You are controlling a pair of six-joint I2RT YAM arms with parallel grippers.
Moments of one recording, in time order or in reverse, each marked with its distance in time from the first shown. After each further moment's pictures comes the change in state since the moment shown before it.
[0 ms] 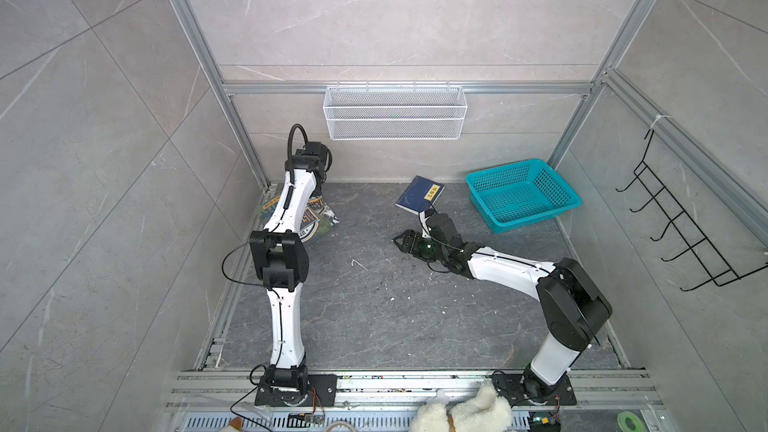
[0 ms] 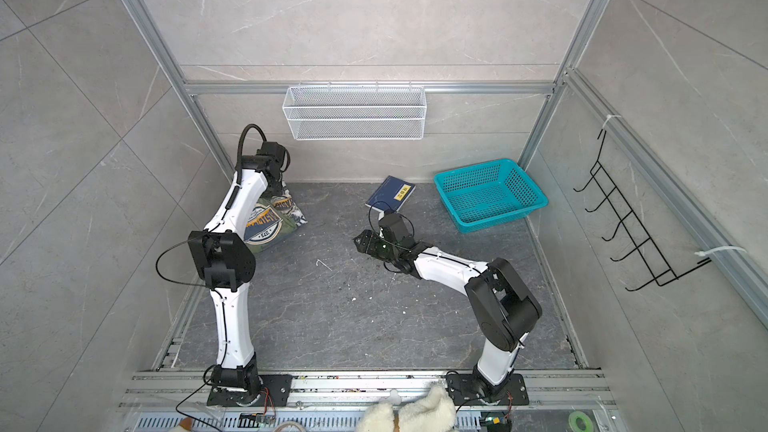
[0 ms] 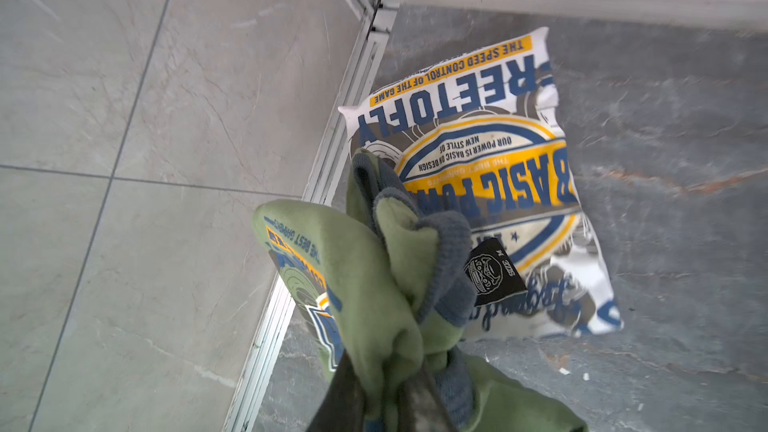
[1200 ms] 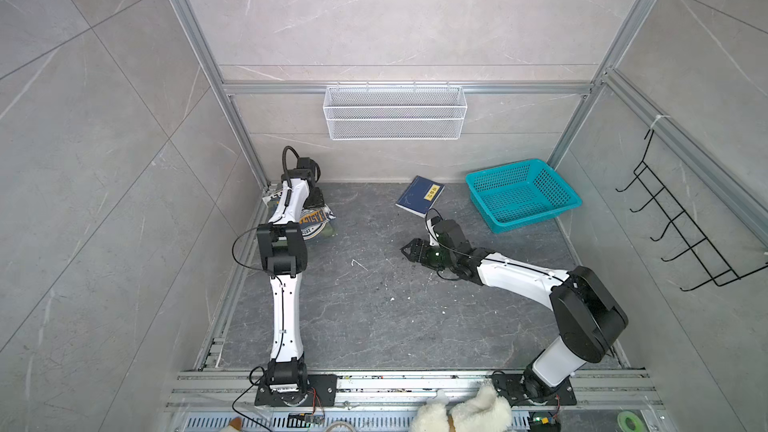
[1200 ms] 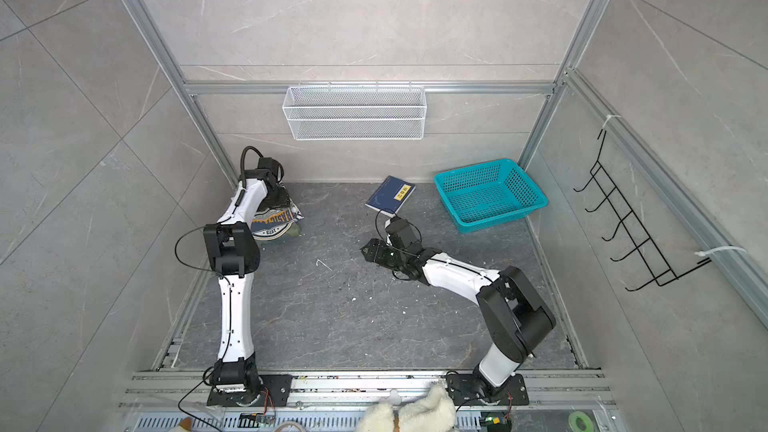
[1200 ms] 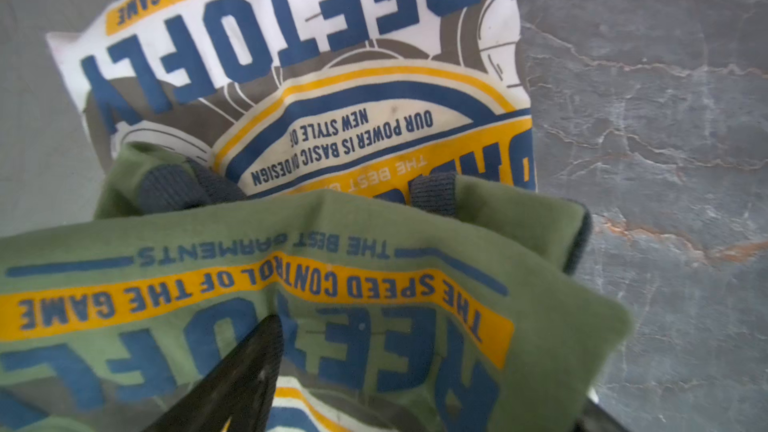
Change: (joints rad) left arm 0.122 0.292 0.079 0.120 0.365 -0.030; right arm -0.011 -0.115 -0.102 -0.079 -0.022 -0.040
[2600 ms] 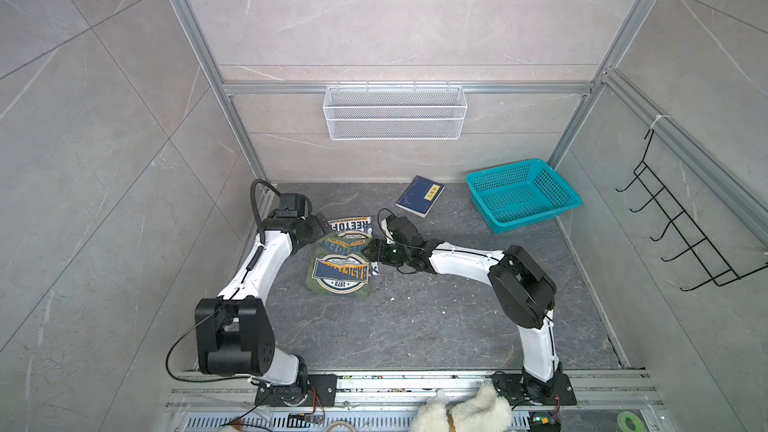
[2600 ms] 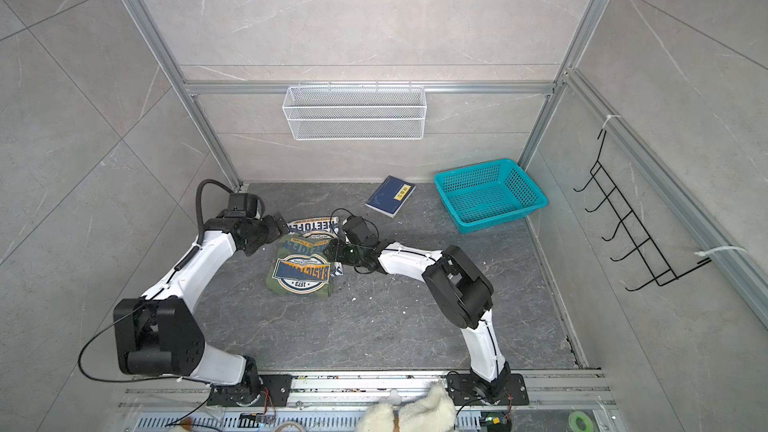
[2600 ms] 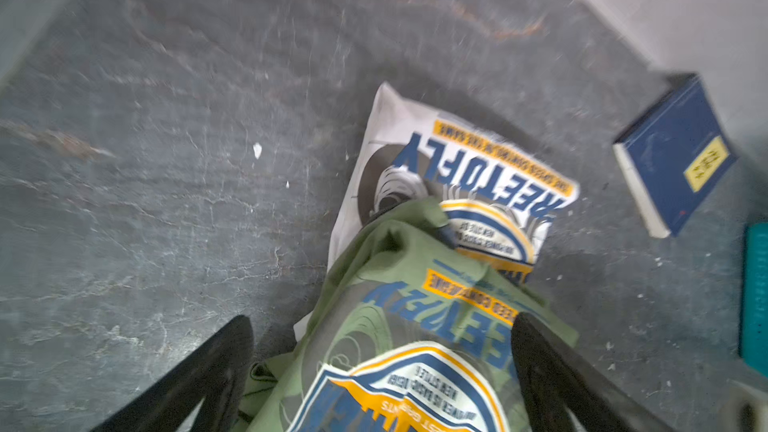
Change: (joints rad) left arm -0.030 -0.982 -1.263 0.409 0.299 -0.313; right arm 0.156 0.466 0.451 -0.003 -0.027 0.005
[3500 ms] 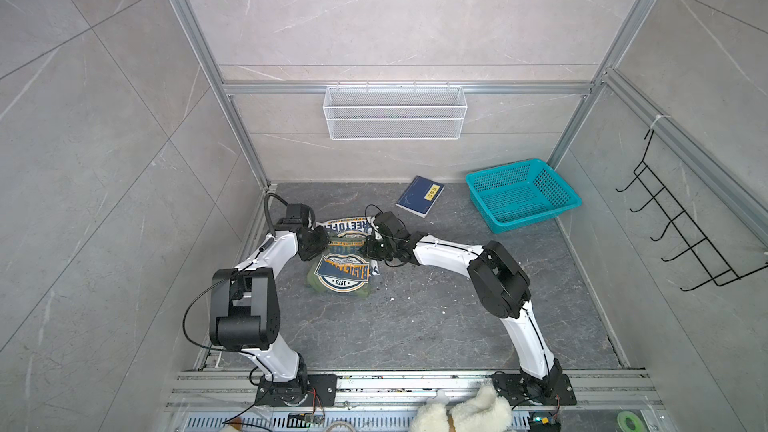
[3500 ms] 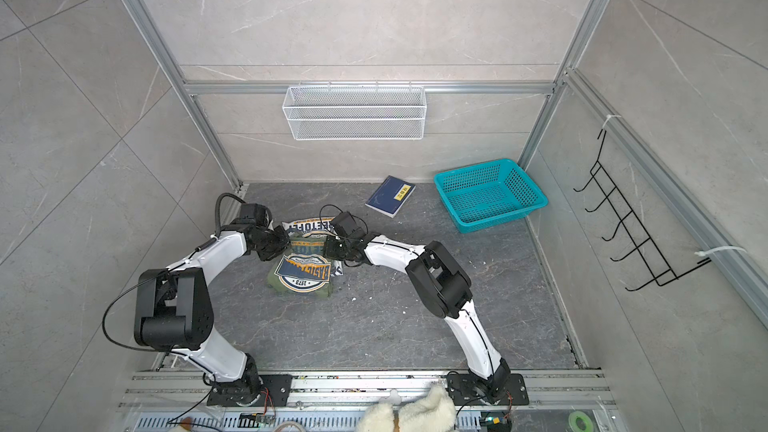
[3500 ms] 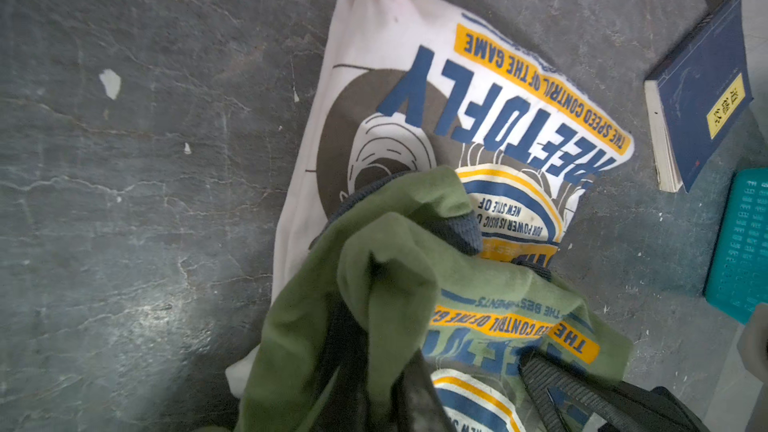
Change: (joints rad) left arm 0.014 0.083 -0.042 0.110 0.167 -0.004; right arm 0.008 0.140 0.224 -0.136 0.006 -0.013
